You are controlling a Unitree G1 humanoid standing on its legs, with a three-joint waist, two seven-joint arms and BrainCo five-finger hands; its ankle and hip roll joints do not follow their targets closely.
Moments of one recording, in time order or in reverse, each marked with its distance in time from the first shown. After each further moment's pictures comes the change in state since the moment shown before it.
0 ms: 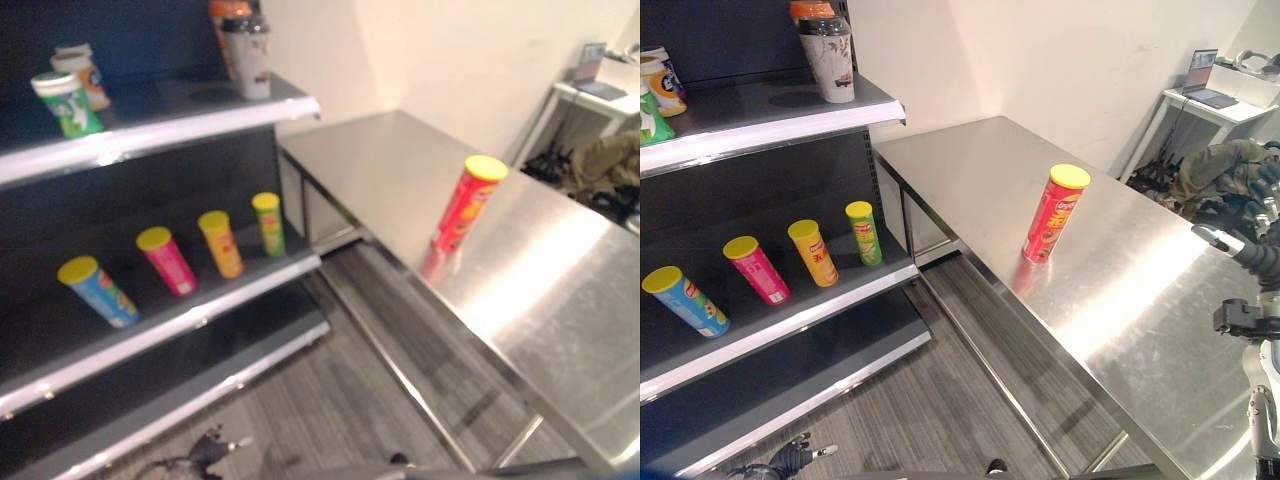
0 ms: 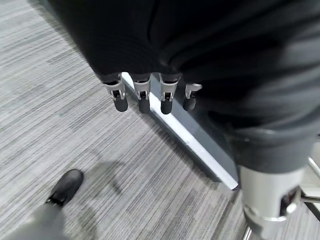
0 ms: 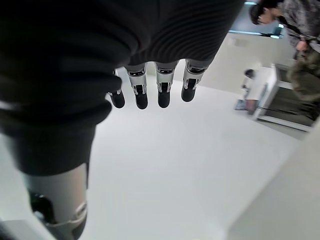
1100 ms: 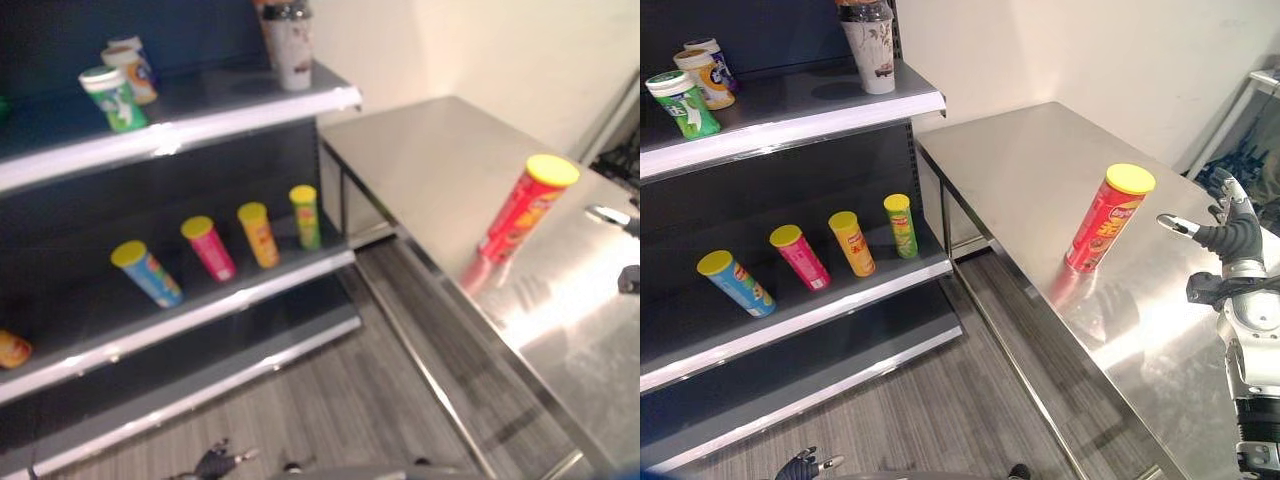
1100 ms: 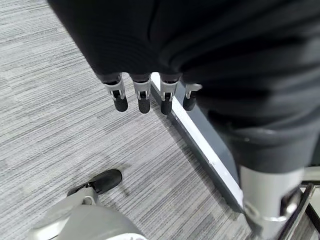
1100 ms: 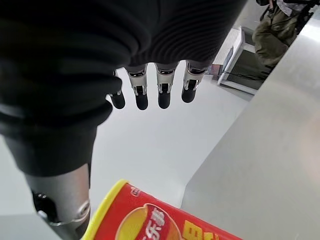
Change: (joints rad) left arm 0.045 -0.062 0.036 -0.015 -0.006 0.008 0.009; right arm -0.282 -0.089 0.189 0.304 -0.085 0.073 -0.011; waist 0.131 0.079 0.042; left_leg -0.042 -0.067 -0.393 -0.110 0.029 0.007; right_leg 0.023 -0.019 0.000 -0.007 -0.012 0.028
